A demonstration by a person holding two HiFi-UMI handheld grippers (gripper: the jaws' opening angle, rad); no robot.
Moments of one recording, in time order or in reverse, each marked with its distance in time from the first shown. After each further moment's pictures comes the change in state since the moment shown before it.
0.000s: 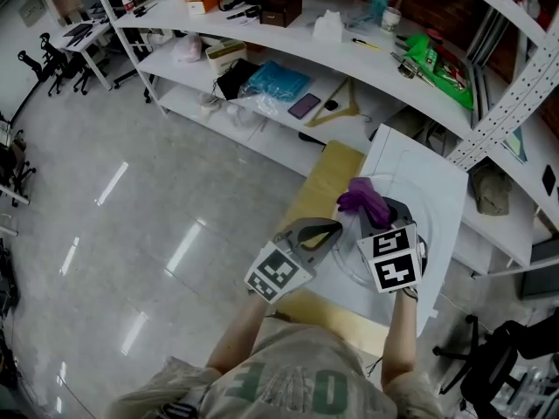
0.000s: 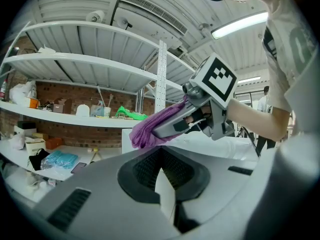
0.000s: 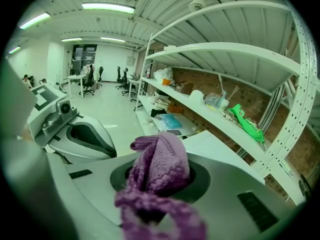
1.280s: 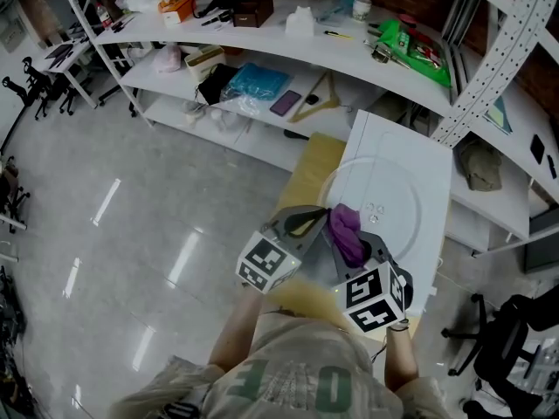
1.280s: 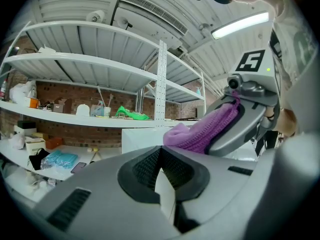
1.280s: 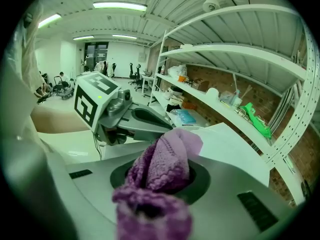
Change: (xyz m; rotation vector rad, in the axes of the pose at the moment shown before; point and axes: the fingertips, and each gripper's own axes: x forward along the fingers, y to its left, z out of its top) left arm -0.002 0.000 0.001 -0.014 -0.003 0.002; right arm -0.061 0.086 -0.034 -0.085 0.051 0.127
